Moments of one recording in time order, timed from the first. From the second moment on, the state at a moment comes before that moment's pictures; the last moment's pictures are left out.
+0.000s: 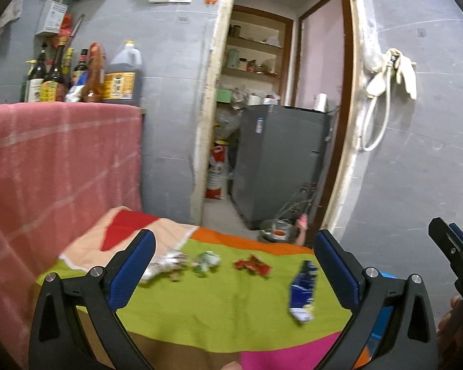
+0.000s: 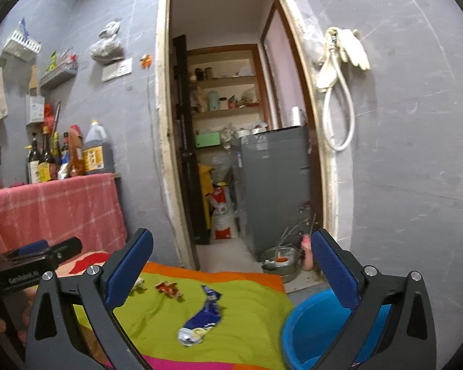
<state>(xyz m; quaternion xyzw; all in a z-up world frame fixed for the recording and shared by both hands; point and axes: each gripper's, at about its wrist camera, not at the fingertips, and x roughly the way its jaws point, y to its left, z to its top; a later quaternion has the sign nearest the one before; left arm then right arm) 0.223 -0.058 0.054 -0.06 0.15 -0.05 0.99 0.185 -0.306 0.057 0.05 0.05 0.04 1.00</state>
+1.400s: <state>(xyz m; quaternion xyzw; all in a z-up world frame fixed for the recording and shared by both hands) 0.336 0.020 -0.042 -0.03 0.36 -0.03 0.93 0.346 -0.244 -0.080 0.04 0.43 0.11 0.89</state>
